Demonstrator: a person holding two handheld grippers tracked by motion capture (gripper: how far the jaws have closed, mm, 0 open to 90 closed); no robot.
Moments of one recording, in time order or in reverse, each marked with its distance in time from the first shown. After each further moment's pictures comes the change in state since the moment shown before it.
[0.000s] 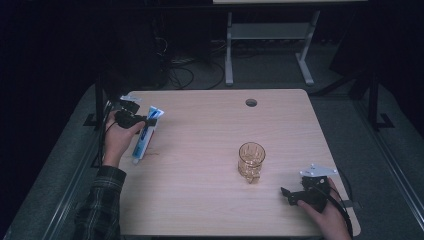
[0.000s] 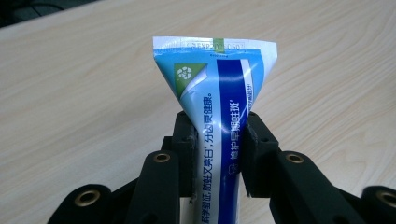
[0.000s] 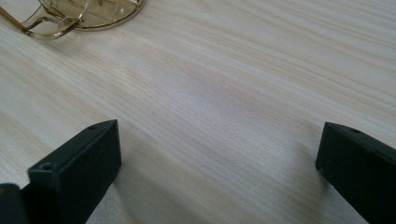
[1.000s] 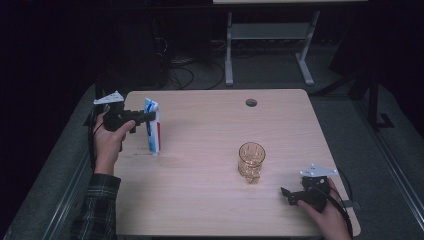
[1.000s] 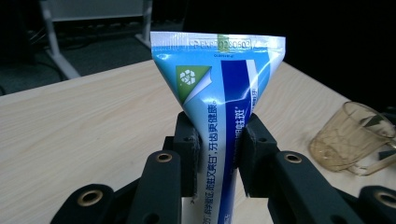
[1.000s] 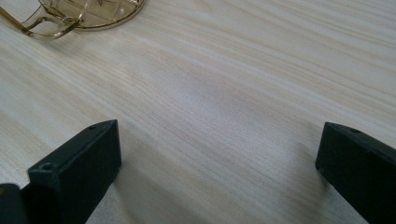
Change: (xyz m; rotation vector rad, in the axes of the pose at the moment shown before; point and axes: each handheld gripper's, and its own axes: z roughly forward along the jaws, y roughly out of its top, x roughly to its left) left arm -0.011 -0.007 -0.040 -0.317 -0.254 0.002; right arm 0.000 0.000 0.000 0.000 0.000 0.000
